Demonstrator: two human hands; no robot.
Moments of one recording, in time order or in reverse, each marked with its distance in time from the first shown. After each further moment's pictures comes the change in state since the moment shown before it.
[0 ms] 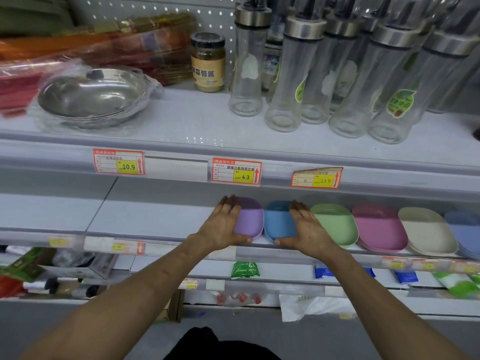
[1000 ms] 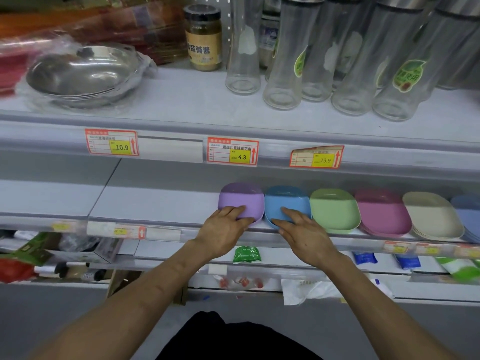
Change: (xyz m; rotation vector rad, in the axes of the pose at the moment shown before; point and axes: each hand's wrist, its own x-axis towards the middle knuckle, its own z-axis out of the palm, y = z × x) left_hand -0.047 0.016 0.019 0.358 0.096 0.217; right_hand -0.035 0.007 0.039 -0.219 0.015 -0.184
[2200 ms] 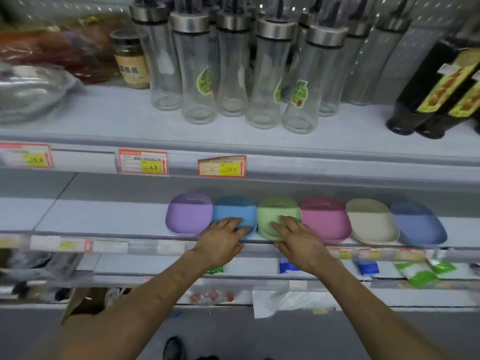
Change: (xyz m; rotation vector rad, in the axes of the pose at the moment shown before) left_hand 0.072 0.119 -0.009 -0.108 -0.007 0.030; right_hand -0.052 0.128 -0.019 -0.007 -0.041 0.042
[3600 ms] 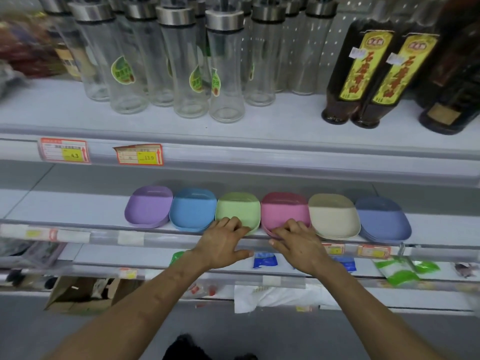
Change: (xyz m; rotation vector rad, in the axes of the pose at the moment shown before) left_hand 0.059 0.115 0.017 0.016 -0.021 -0.058; right_hand -0.057 0.104 -0.009 -0.005 0.019 0.026
